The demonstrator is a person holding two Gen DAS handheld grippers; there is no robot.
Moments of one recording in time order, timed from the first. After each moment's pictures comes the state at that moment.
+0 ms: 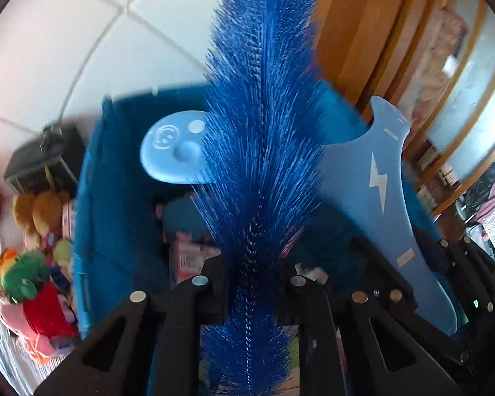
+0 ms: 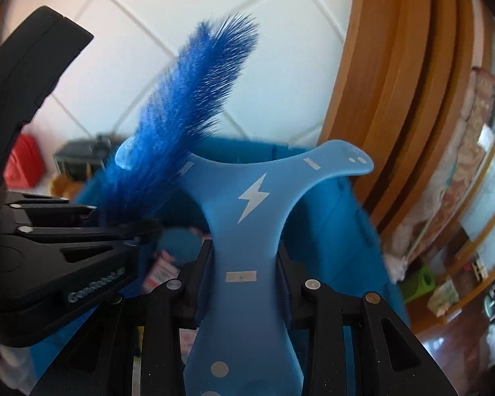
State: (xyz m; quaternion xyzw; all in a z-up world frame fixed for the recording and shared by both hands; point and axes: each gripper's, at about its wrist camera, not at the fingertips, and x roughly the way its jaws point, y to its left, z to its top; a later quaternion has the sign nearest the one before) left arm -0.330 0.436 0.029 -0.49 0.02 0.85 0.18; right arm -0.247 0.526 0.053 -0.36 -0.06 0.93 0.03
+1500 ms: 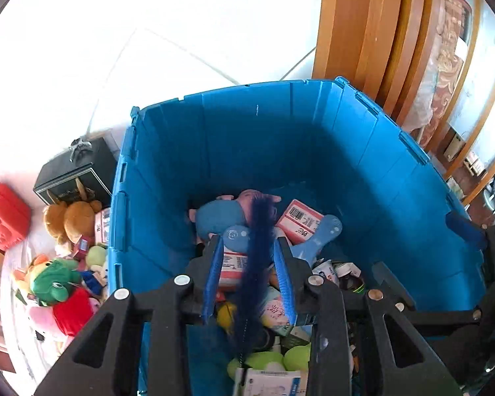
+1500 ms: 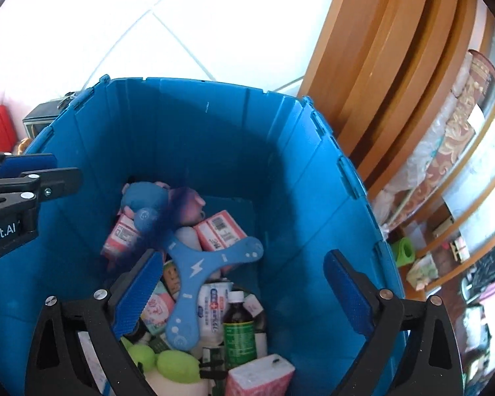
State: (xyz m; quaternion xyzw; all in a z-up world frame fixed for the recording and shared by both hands) left arm -0.292 0.430 0.047 -0.44 0.08 0.88 0.15; right arm -0.248 0.557 0.021 -0.42 -0.08 0.90 0.08
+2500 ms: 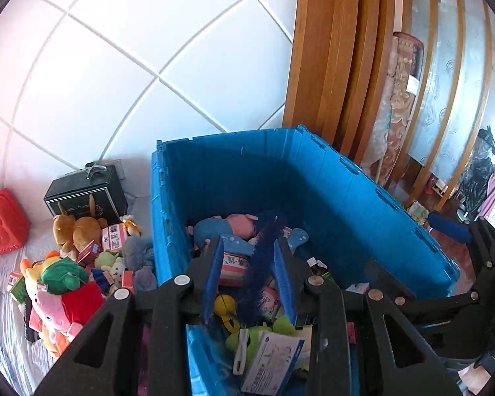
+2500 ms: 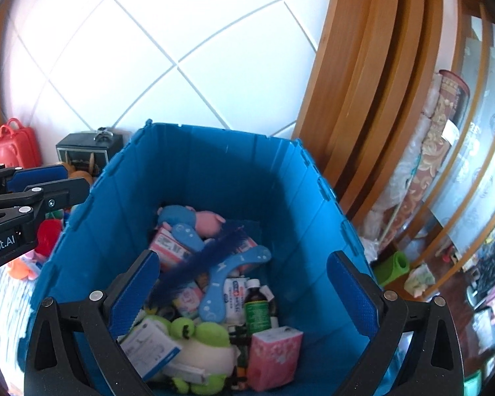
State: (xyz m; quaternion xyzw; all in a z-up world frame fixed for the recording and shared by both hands) left arm -0.169 0.342 0.096 -0.33 0.03 0.92 0.20; right arm -0.118 0.500 0.083 -0.33 -0.08 0.94 0.08
